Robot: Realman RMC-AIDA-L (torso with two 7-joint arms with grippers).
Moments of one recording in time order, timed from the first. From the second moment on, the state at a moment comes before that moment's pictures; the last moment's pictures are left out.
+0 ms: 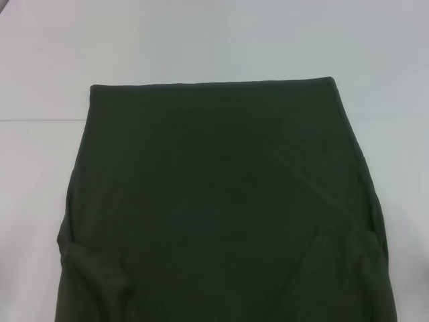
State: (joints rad) left arm -0.57 -1.90 0.61 0.61 2.60 2.02 -2.32; right arm 0.63 1.97 -0.76 -0.68 -2.66 -1.96 2.07
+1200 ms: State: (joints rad) left arm -0.50 -1.96 0.17 0.51 2.12 1.61 -2.21; right arm 0.55 1.98 -0.39 -0.66 -2.18 -1.51 1.98
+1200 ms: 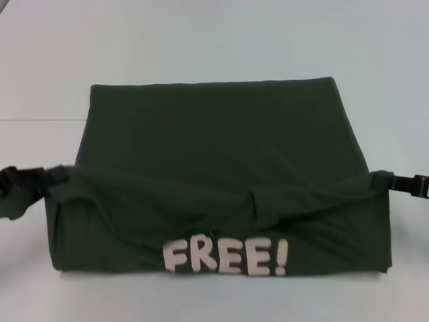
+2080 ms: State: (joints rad) left arm -0.55 -2.07 0.17 0.46 1.94 1.31 -1.97; right arm 0.60 2.09 -0.39 -0.57 -2.02 -1.06 1.79
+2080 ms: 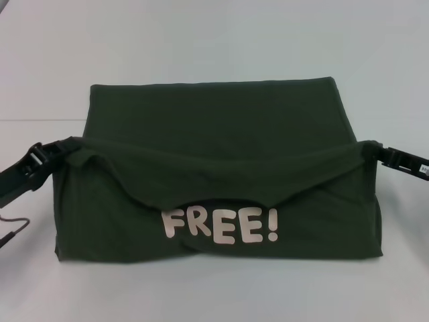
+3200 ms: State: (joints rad) left arm -0.61 -2.13 0.22 0.46 1.90 1.07 -1.79; right arm 0.68 2.09 -0.46 -0.50 -1.94 -0.82 1.69
